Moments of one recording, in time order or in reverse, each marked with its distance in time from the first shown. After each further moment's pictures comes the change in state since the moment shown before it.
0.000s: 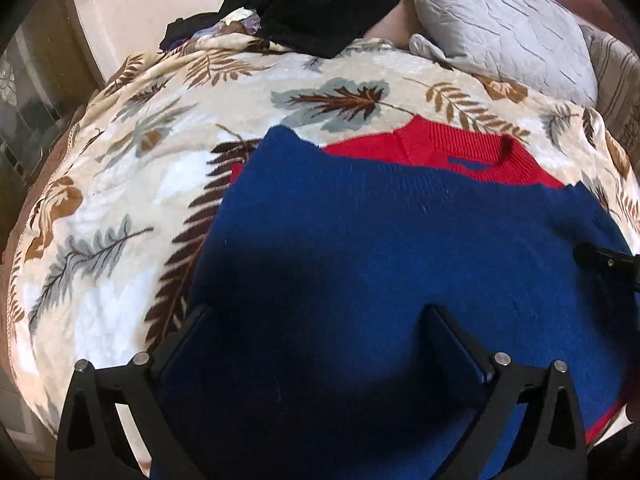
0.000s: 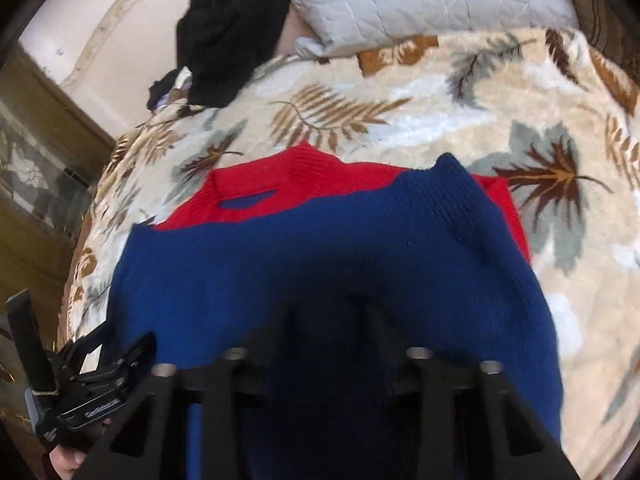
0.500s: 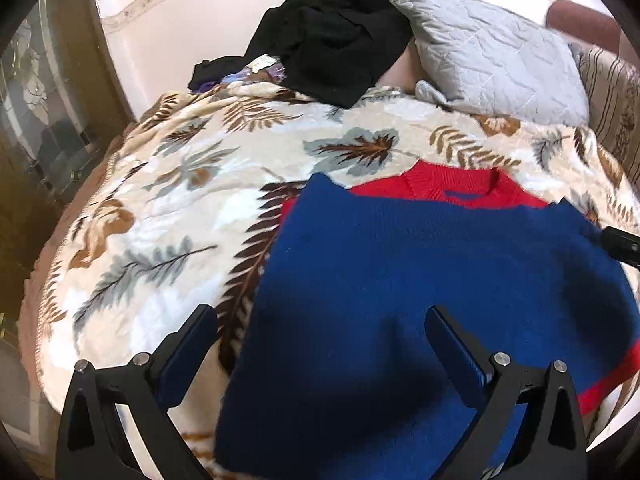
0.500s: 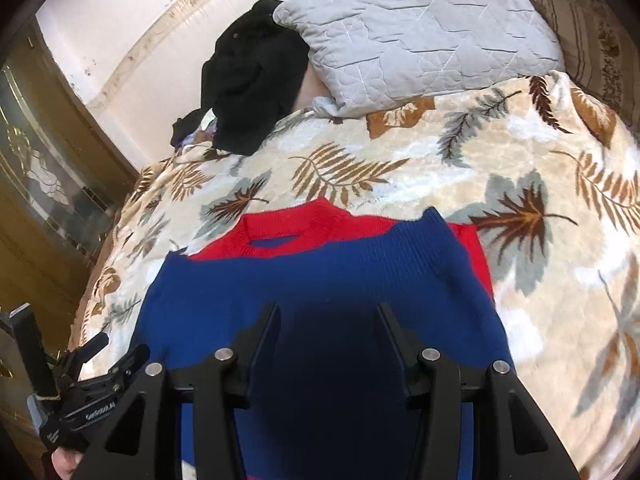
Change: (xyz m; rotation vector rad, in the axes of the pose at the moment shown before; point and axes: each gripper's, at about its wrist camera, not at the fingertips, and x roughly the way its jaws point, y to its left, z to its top) left arm -0.057 0.014 -0.020 0.012 -0.136 0.081; right arm -0.072 0.014 -0.024 -0.069 -0.162 0.004
